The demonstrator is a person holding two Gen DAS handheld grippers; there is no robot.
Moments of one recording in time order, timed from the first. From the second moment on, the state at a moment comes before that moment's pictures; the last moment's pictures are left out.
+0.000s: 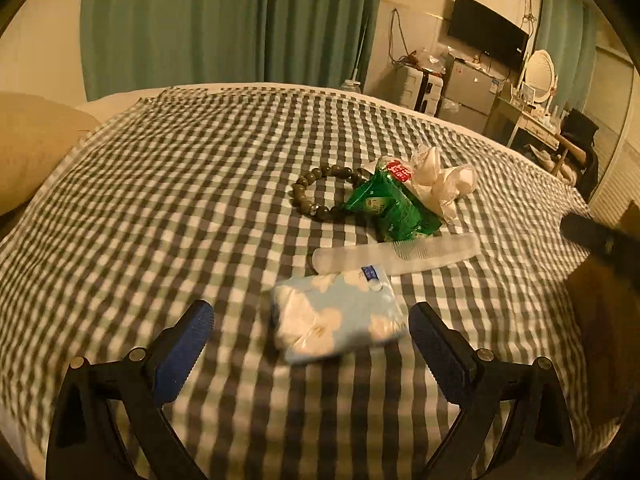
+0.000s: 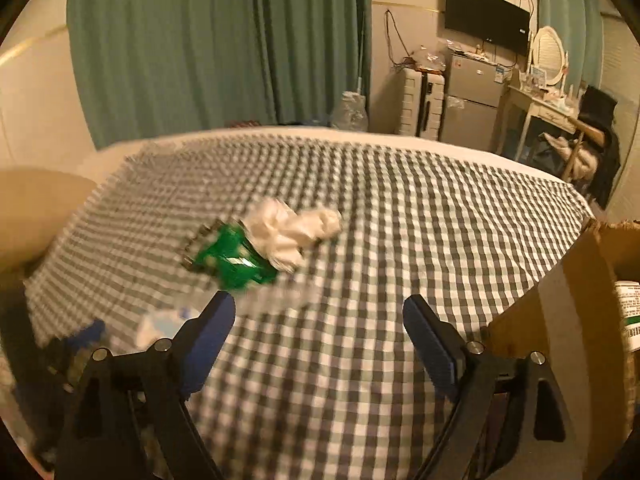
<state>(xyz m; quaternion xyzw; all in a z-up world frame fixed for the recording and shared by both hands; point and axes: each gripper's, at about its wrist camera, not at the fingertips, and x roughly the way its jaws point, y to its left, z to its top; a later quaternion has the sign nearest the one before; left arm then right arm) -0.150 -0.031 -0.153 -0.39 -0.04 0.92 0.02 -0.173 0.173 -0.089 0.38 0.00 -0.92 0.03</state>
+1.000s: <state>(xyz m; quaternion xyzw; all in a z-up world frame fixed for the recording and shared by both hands) -0.178 -0.017 -0.181 -0.39 -0.07 0.92 0.02 -0.284 0.153 -0.129 0.41 0.01 -0.91 0.06</state>
